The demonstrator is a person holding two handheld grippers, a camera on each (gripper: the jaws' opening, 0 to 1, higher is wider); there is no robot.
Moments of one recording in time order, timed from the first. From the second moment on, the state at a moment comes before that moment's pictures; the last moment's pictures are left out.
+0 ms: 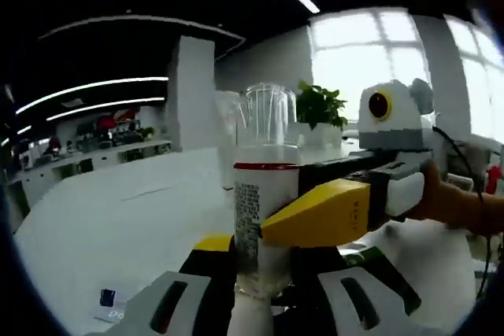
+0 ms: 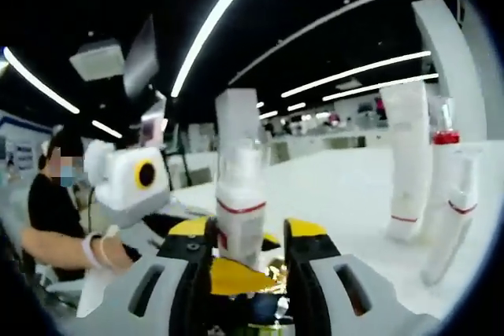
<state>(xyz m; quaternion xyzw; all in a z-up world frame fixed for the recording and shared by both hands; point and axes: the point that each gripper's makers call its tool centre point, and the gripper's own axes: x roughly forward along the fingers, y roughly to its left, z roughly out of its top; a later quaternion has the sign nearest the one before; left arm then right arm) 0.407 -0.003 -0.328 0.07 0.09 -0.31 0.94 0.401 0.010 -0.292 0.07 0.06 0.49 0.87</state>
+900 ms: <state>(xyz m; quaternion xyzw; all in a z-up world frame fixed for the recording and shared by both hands) 0.422 0.029 -0.325 0.07 0.06 -0.22 0.97 0.451 -0.054 -0.289 -0.07 0.04 0.31 0.95</state>
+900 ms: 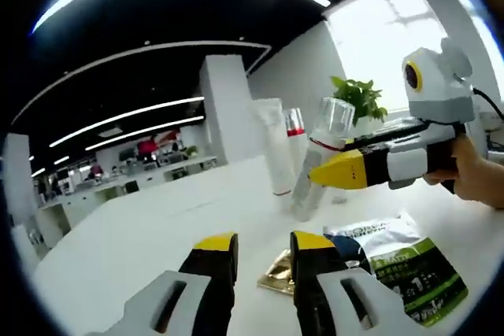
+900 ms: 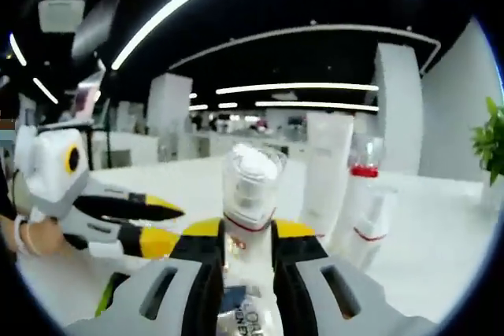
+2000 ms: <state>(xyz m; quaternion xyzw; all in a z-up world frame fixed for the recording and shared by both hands) 0.425 0.026 -0.330 0.02 0.08 -0.24 0.97 0.493 -0.083 -0.323 -0.13 0.23 0.26 0.93</state>
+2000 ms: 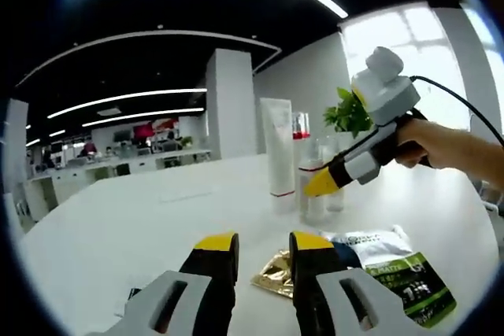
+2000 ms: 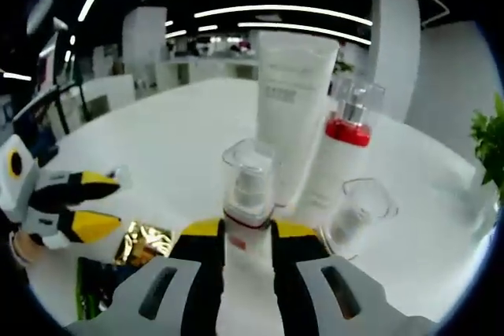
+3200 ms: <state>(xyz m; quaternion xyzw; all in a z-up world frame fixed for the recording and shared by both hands) 0.425 0.030 -0.330 -0.02 0.08 -0.24 0.97 0.489 -0.086 -0.345 -0.12 0.19 0.21 0.95</state>
